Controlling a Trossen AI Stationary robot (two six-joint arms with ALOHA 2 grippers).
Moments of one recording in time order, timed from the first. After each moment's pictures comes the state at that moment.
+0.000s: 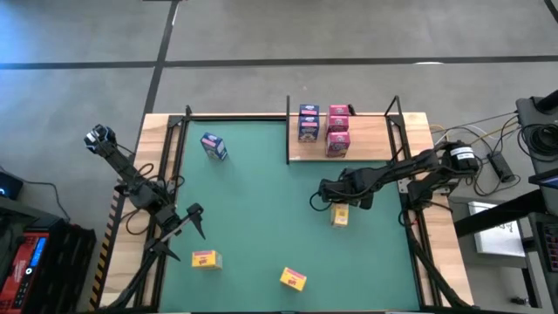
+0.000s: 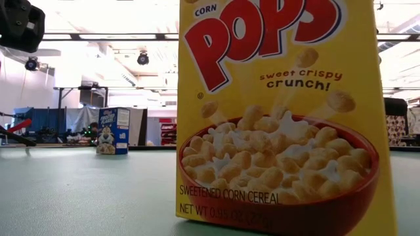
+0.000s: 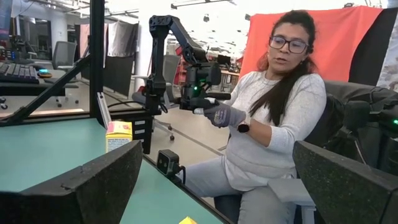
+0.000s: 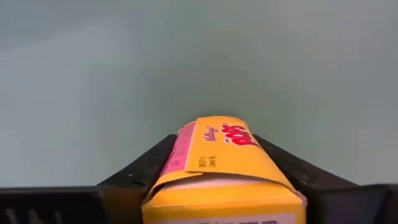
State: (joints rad) left arm -0.79 0.37 0.02 0.48 -0.02 -0.15; right arm 0.06 1.56 0.84 -0.72 0.16 1.88
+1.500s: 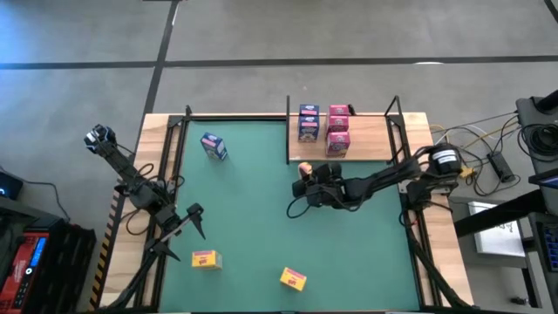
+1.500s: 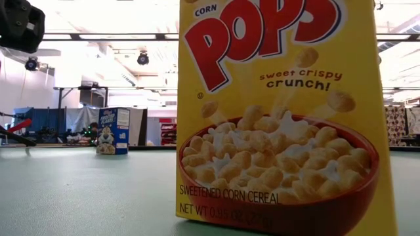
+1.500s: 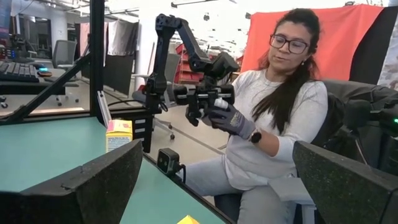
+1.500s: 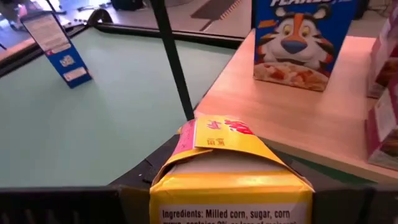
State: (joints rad) left arm -0.79 0.37 0.02 0.48 -0.02 -0.15; right arm 0.11 1.71 0.84 0.12 0.92 0.85
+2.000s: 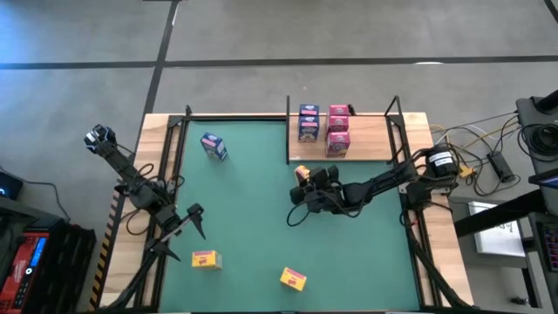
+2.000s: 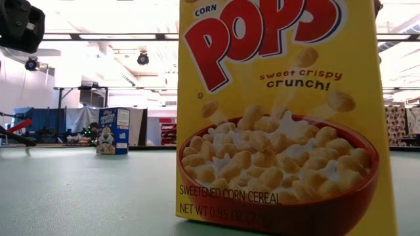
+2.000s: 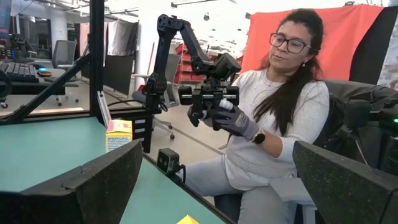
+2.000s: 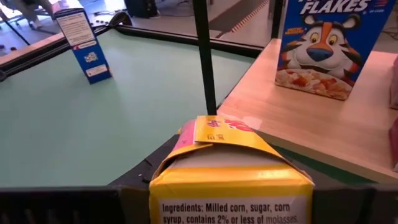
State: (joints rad) left arm -0.79 0.37 0.02 0.48 -0.02 -0.15; right arm 0.15 1.75 0.84 0.23 0.96 0.75
